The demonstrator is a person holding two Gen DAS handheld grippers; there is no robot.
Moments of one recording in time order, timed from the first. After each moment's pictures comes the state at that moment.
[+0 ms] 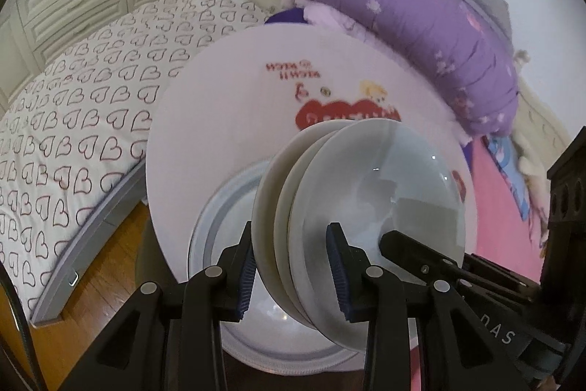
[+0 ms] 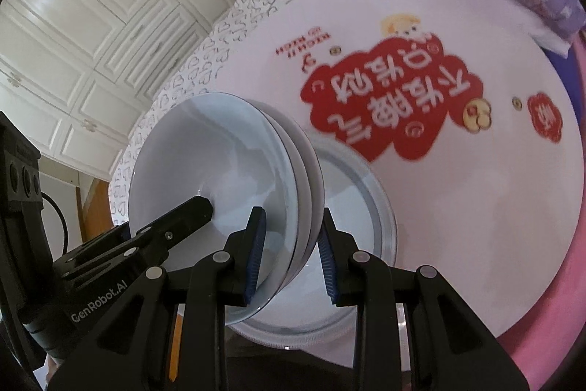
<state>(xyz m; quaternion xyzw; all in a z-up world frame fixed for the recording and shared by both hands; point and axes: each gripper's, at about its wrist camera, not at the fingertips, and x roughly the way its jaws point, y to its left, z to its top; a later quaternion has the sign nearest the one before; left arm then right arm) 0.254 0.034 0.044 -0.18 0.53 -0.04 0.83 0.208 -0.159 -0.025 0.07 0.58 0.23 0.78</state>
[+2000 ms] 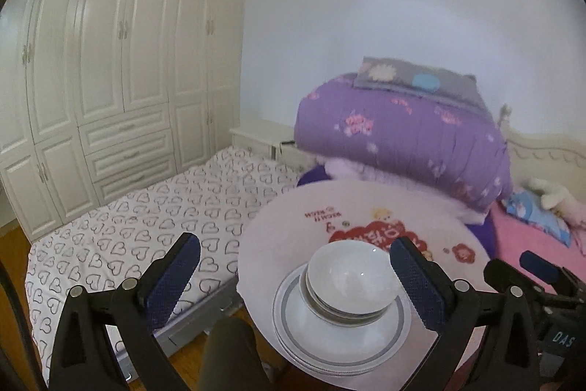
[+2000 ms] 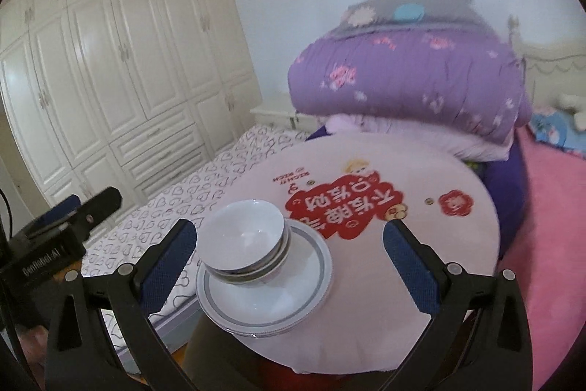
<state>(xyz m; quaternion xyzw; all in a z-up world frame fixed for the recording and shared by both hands) 0.024 -0.014 0.114 -0.06 0.23 0.05 0.97 0.066 -0.232 0.069 0.06 0.28 0.20 0.94</state>
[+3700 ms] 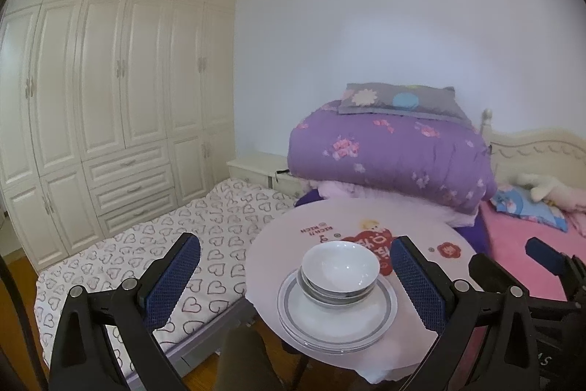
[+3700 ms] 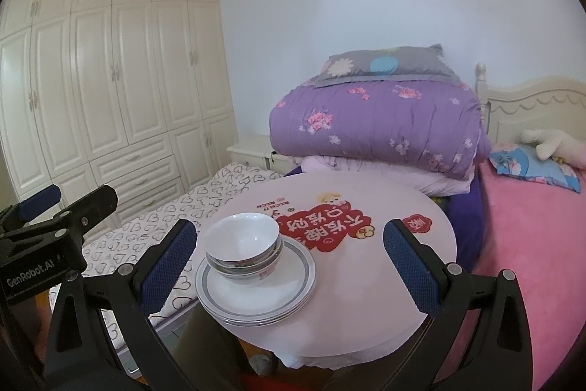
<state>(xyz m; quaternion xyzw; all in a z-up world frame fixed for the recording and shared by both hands) -0.093 -0.041 0.111 -0.02 0.17 0.05 0.98 -0.021 -0.231 0.084 0.03 0.19 0.15 0.97</state>
